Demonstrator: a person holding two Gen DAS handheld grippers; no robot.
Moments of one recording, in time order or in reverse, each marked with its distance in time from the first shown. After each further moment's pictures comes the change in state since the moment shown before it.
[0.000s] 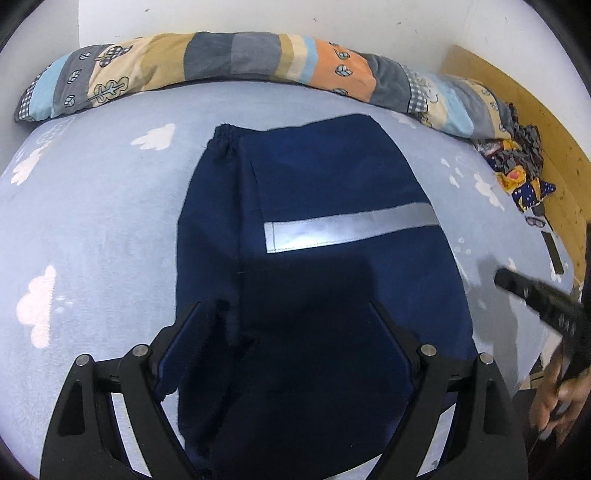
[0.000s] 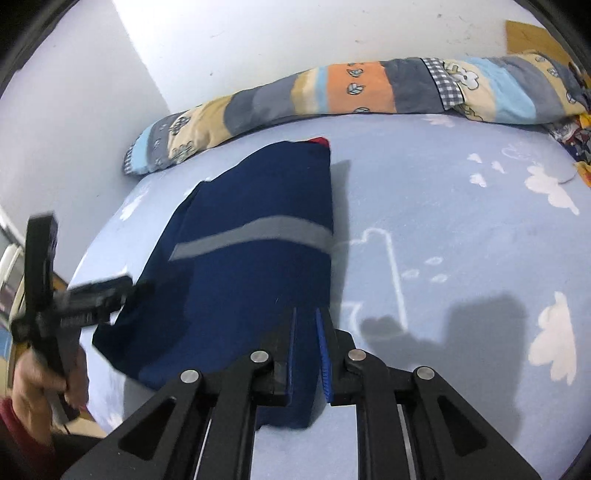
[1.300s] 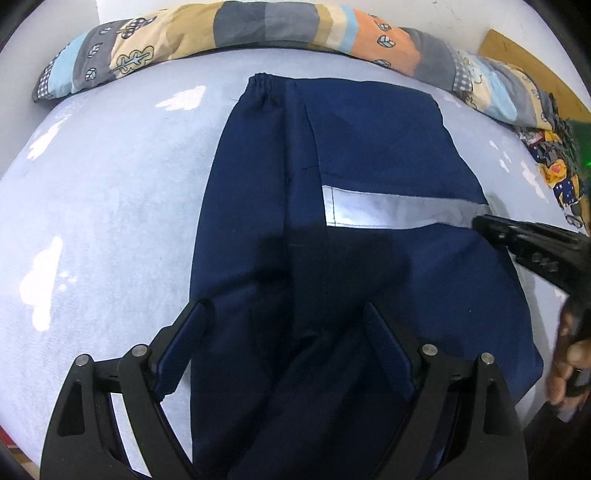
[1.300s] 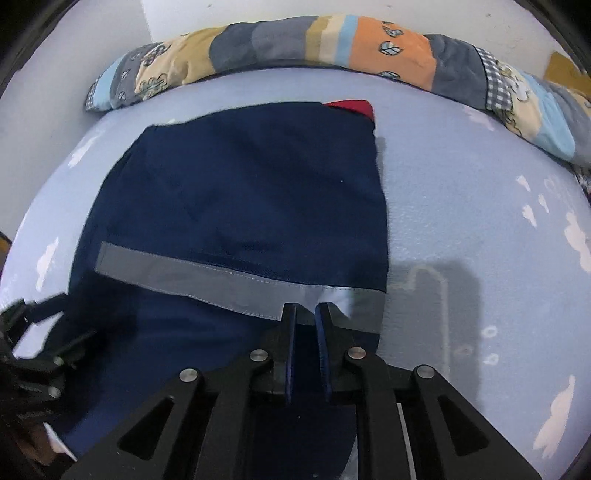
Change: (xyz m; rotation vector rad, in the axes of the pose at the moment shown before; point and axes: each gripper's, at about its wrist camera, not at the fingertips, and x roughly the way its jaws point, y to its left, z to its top) left arm 0.030 0.011 0.002 -0.067 0.085 0.138; right arm 0.118 0.039 0.044 -0.143 0.204 -0.180
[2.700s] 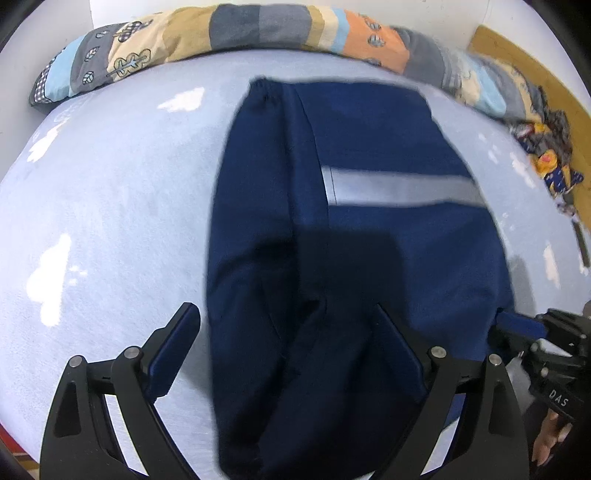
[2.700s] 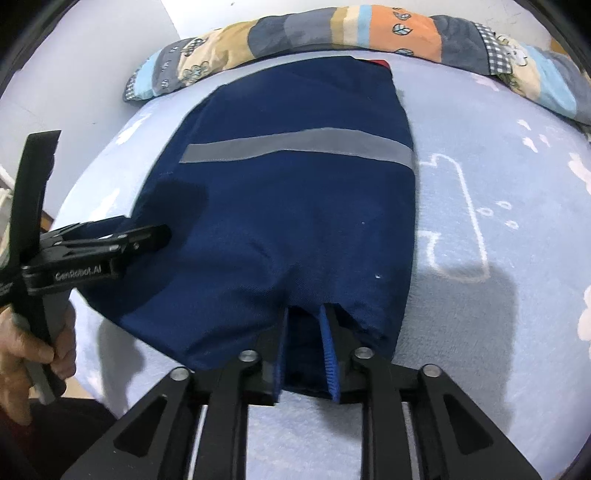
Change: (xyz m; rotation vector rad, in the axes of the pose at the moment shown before) left arm -0.027 0.011 -0.009 0.023 -0.002 -0.029; right arm -0.043 0.015 -0.087 0.005 0.032 0.175
